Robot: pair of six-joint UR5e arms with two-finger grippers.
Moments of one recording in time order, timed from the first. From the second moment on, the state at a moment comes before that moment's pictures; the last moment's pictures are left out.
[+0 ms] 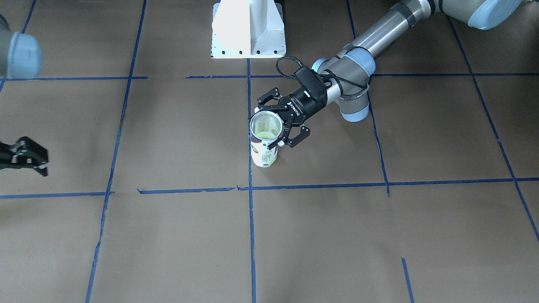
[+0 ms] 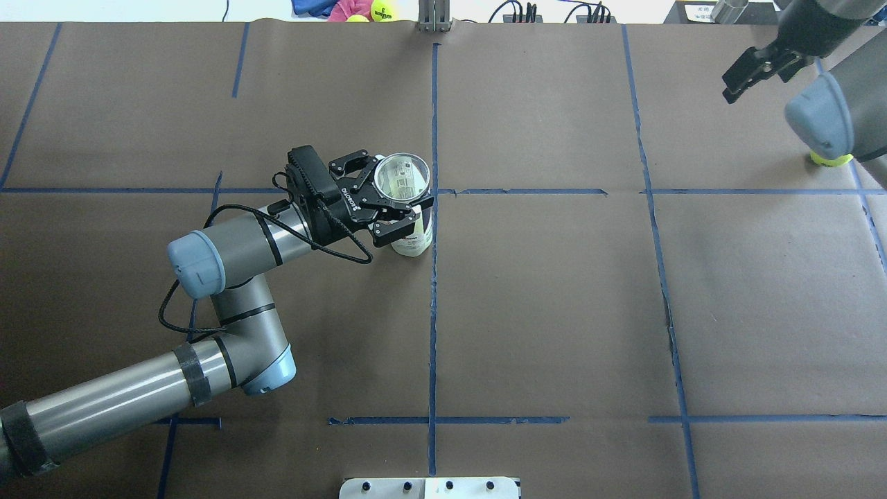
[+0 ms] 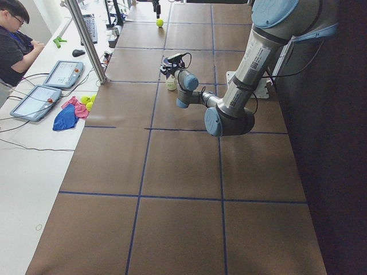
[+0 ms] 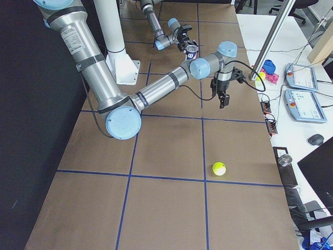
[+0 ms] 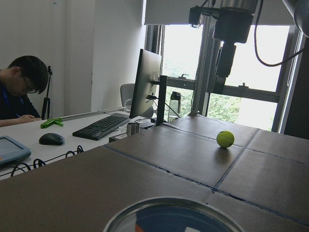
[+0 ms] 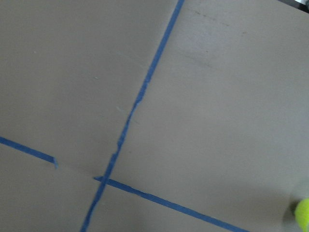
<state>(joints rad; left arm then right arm) -0.50 -2.20 -1.20 -3.36 -1.47 -0.47 1.23 -1.12 1.64 -1.71 2.21 0.11</state>
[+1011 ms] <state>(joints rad) -0.51 -2.20 -1.20 -3.36 -1.47 -0.47 1.34 -1.22 1.12 -1.14 2.23 -0.18</state>
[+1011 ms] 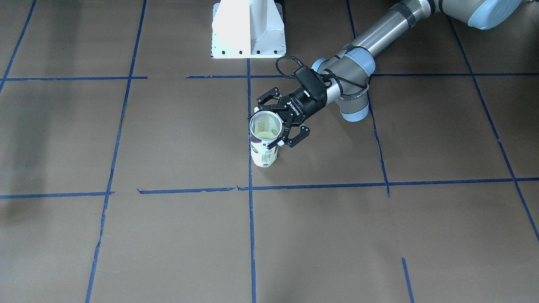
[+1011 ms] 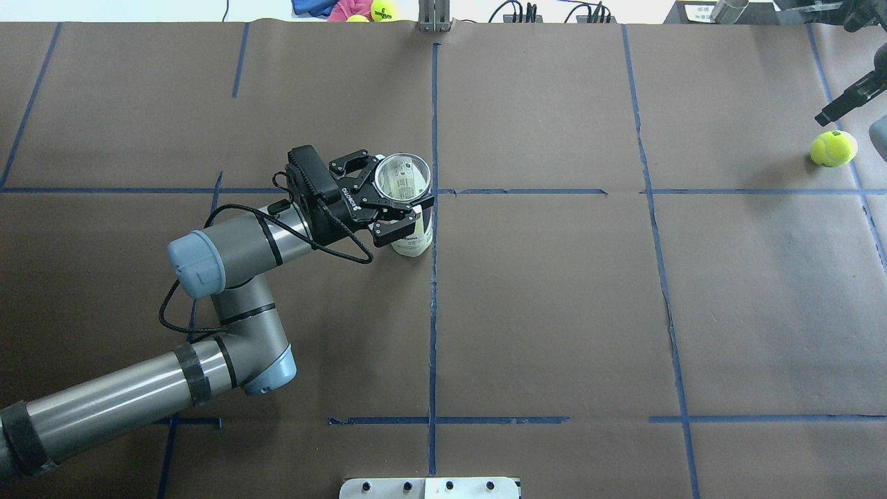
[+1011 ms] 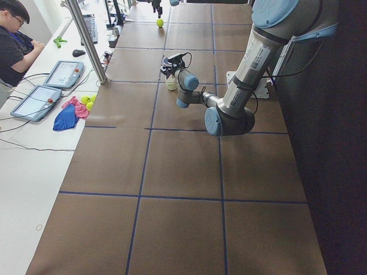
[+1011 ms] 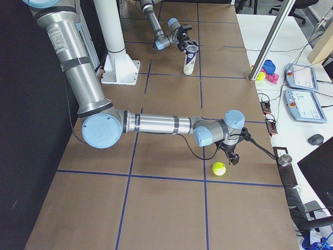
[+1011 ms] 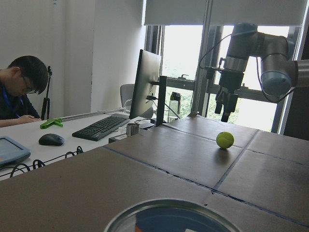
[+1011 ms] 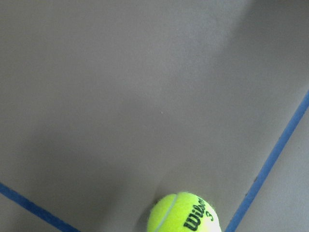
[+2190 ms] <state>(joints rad) -0.51 -2.20 -1.20 -3.36 -1.47 -0.47 1.25 -1.21 1.00 -1.11 2.07 -0.18</state>
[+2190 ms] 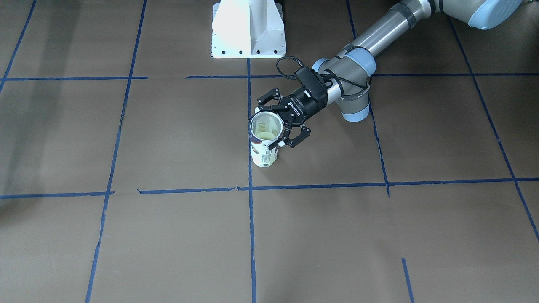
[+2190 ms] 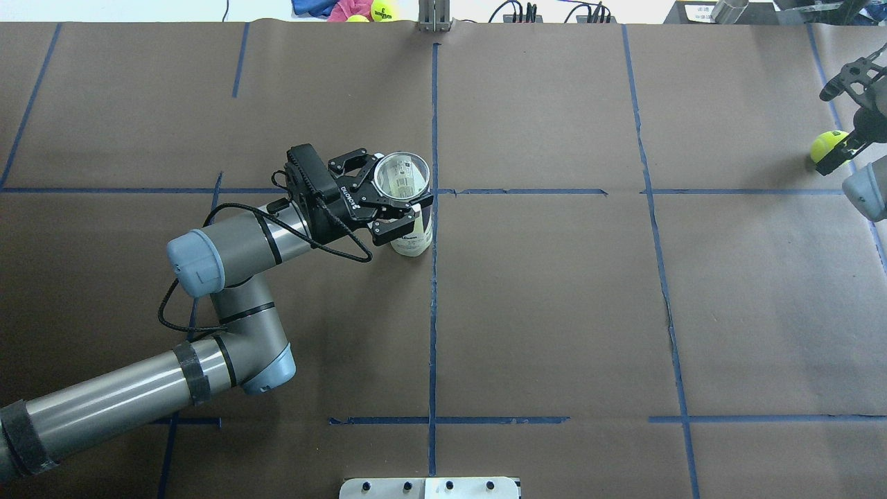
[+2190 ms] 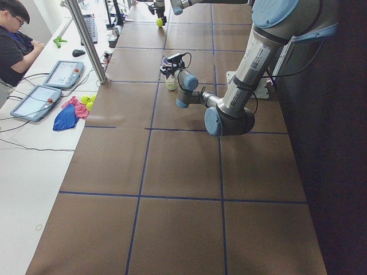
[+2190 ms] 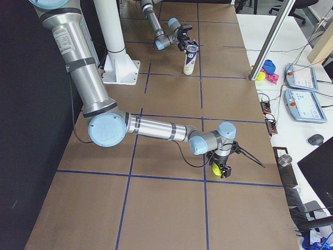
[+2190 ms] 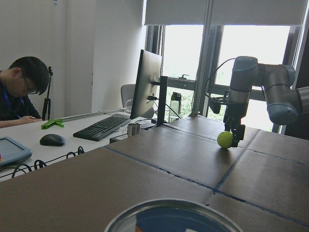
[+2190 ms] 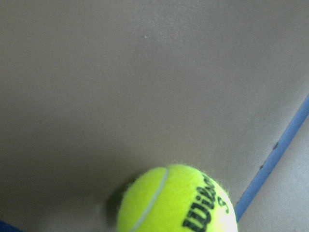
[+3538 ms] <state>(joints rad) -0.51 -2.21 -1.20 -3.35 -1.47 -0.47 1.20 -1.17 1.59 -1.38 2.26 0.35</state>
